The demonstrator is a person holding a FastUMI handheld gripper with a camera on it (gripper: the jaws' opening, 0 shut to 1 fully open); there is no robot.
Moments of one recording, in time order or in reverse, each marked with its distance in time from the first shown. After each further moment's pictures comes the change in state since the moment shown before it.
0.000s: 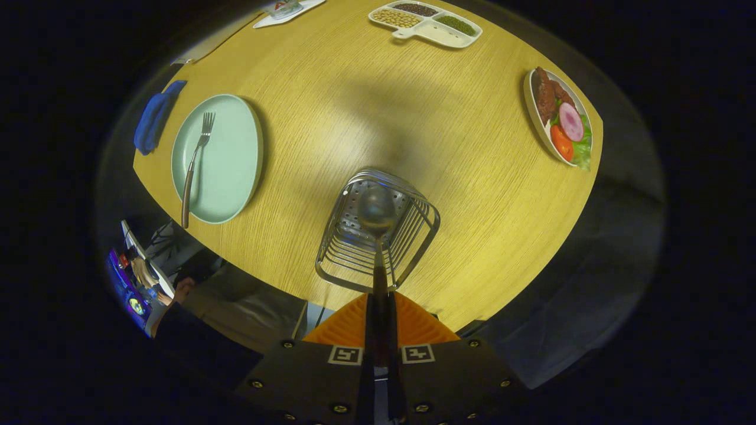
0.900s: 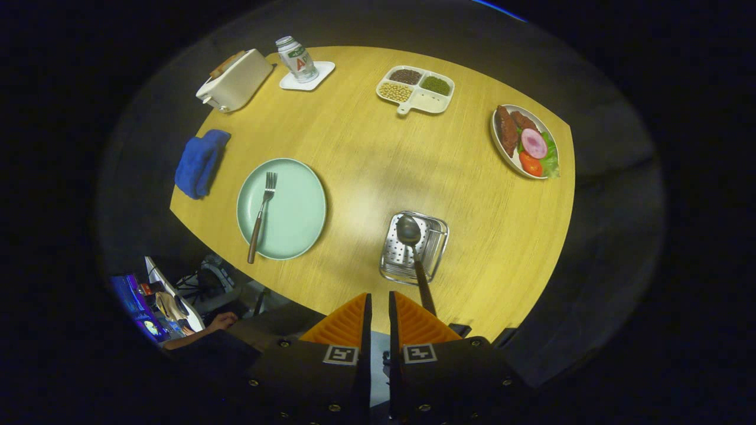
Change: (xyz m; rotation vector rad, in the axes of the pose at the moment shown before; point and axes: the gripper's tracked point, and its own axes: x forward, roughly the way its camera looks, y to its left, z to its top) arm -0.080 0.067 -0.012 0.094 -0.383 0.118
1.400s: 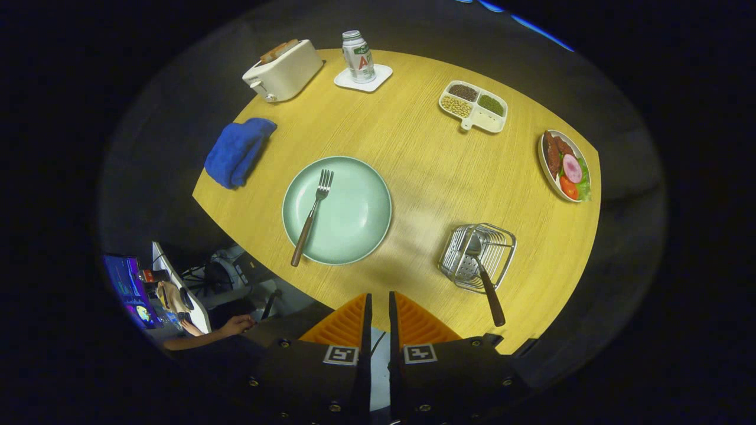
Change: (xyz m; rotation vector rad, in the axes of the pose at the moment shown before) arm 0.019 0.080 0.000 -0.098 -0.057 0.052
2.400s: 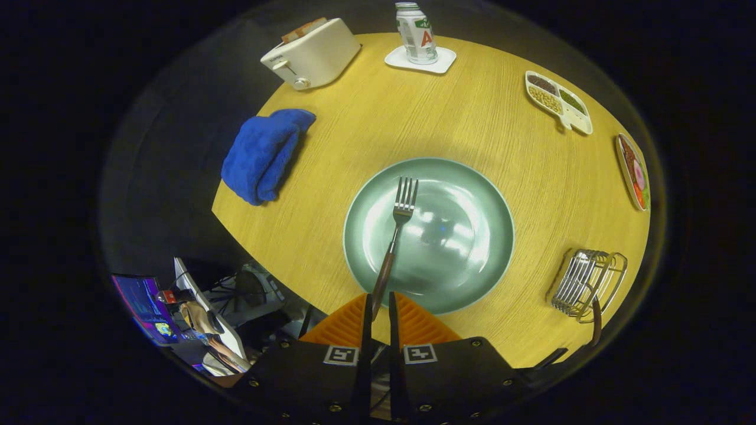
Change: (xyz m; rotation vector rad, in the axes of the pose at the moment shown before) arm 0.117 0.116 0.040 0.028 0.021 0.163
